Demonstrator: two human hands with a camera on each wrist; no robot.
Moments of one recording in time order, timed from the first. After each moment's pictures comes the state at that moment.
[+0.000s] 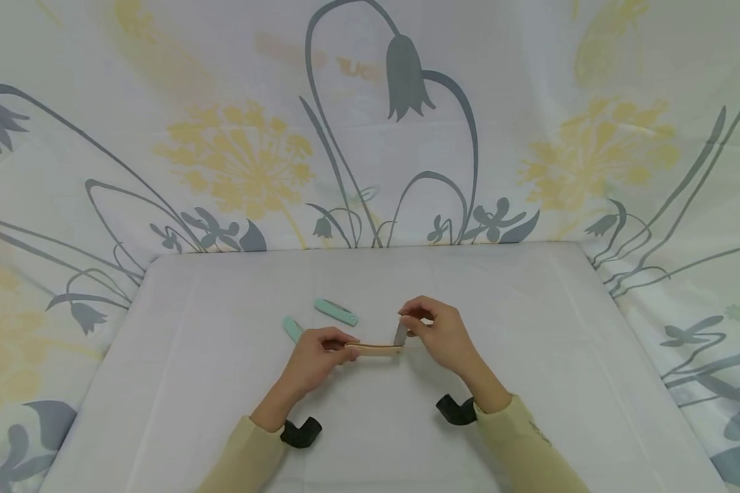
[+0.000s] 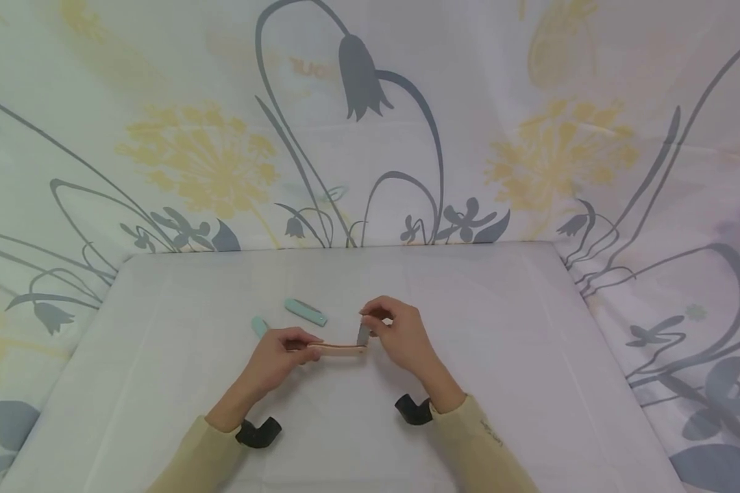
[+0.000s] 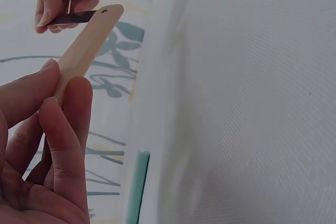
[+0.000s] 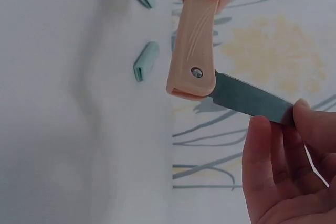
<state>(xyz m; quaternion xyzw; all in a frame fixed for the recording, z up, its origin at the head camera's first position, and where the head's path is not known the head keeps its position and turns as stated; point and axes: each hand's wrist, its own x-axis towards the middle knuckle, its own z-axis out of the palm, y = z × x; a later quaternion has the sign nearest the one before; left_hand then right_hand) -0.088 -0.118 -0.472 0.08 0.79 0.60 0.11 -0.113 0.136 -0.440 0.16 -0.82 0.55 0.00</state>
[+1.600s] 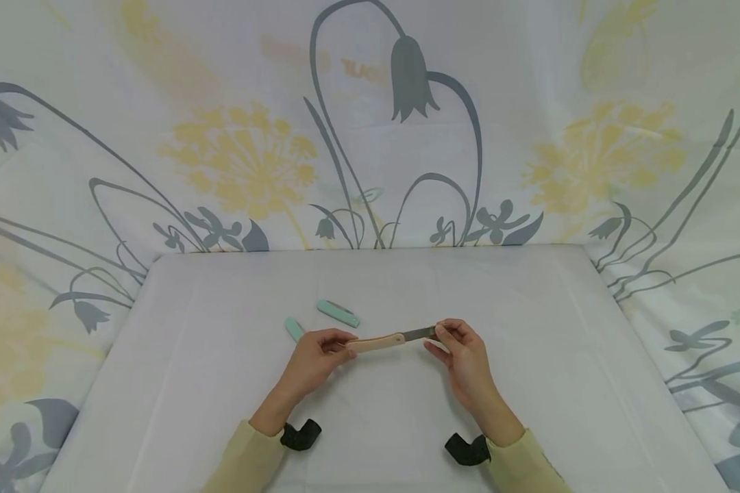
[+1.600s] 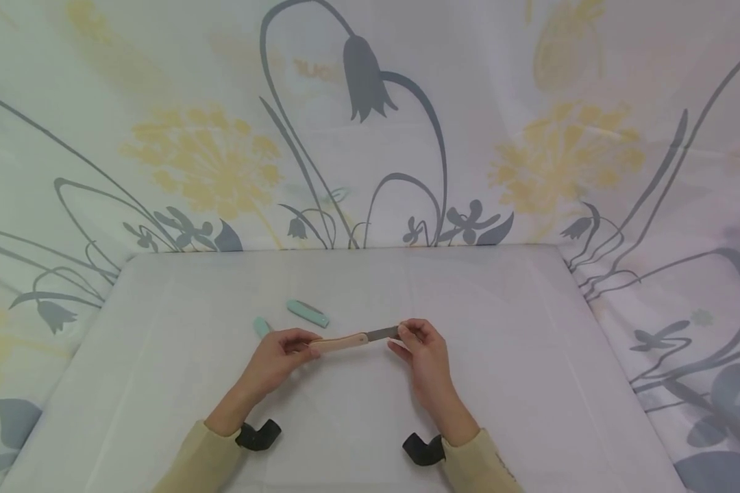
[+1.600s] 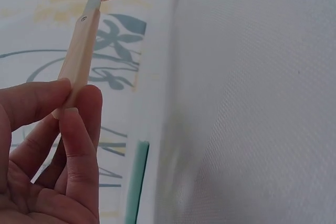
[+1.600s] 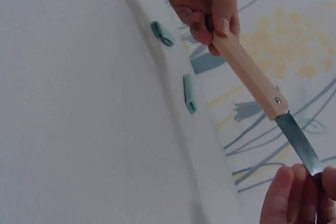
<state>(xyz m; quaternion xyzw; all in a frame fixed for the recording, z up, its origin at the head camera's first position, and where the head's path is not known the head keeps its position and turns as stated) -0.088 -0.122 -0.476 0.06 0.81 0.58 0.10 -0.084 0.151 -0.471 -0.10 -0.55 0.83 -0.03</state>
